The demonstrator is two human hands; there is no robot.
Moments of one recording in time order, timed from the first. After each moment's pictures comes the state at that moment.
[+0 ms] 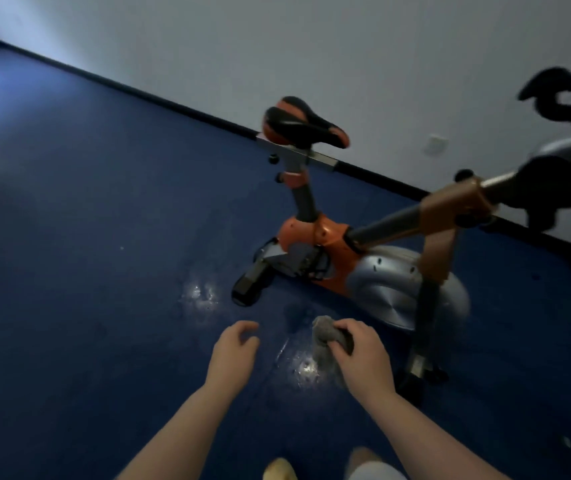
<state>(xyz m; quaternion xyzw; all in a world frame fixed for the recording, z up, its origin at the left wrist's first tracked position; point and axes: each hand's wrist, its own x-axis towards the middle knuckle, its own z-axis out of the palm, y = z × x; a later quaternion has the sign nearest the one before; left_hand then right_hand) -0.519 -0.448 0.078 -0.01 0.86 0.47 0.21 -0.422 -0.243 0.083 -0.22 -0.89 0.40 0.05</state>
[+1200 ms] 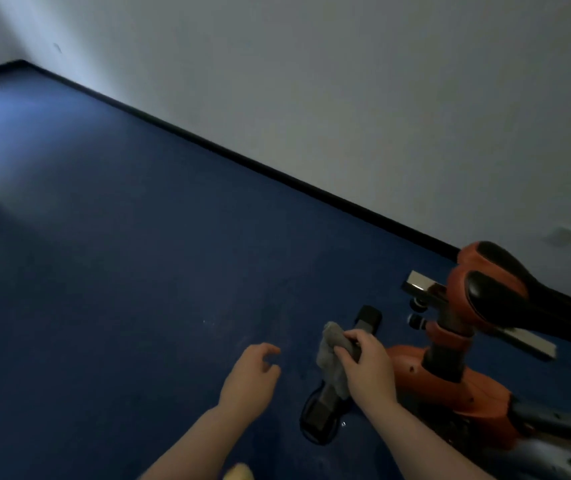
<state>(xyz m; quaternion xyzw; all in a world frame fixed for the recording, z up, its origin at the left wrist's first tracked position) -1.072 -0.564 0.073 0.06 0.88 0.41 0.24 -1.008 -0.363 0.077 -0.25 -0.87 0.42 0.08</state>
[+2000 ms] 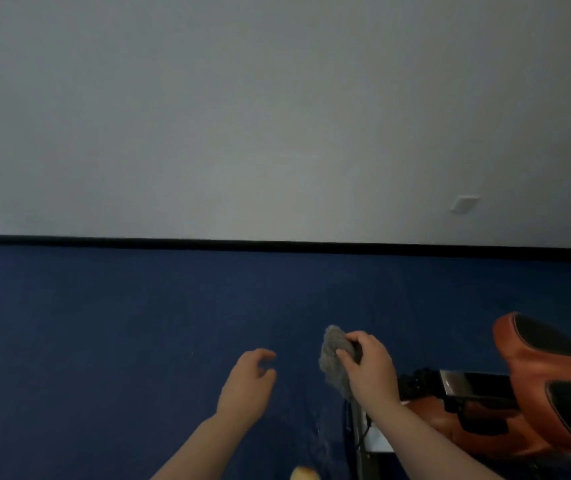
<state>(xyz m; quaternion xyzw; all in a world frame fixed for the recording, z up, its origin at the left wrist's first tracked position) -1.421 -0.410 0.088 0.27 0.85 0.33 0.32 -1.266 -0.261 0.071 -0.47 -0.77 0.39 0.19</state>
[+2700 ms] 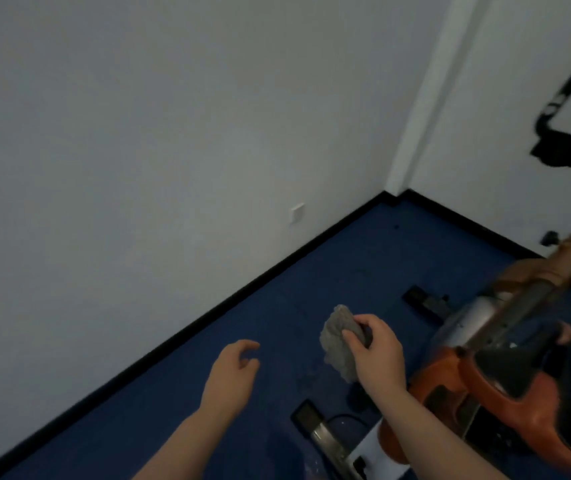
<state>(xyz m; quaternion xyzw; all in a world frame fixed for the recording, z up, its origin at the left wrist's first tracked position) -1.564 -0.056 0.112 0.58 0.67 0.23 0.41 -1.322 -0.062 0.127 -0.72 -0.51 0.25 0.40</state>
